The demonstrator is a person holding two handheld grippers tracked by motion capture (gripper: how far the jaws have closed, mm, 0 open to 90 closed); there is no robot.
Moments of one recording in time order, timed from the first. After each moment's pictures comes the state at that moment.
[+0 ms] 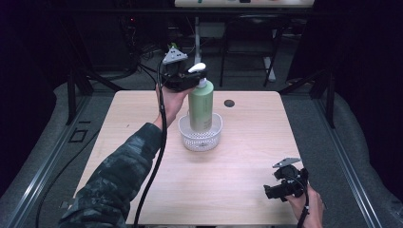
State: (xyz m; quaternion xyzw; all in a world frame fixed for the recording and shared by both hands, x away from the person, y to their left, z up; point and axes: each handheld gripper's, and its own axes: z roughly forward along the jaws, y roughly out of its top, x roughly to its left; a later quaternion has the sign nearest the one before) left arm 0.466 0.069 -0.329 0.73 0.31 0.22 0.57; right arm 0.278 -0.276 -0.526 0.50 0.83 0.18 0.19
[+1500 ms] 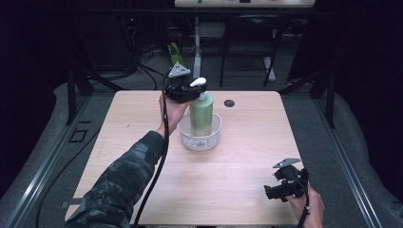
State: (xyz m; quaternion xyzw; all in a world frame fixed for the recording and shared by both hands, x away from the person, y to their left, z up) left arm 0.476 0.067 -0.378 0.75 0.32 0.20 0.55; right arm 0.277 -0.277 -0.526 0.50 0.83 0.18 0.19
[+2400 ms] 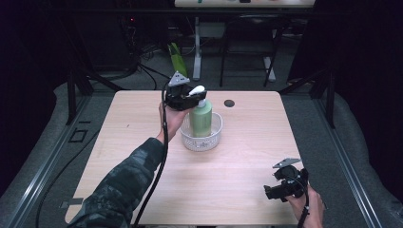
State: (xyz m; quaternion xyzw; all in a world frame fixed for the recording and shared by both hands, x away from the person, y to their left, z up) left arm 0.472 0.071 -0.402 0.76 0.32 0.19 0.54; right arm 0.277 -0.277 -0.526 0.50 0.83 0.18 0.19
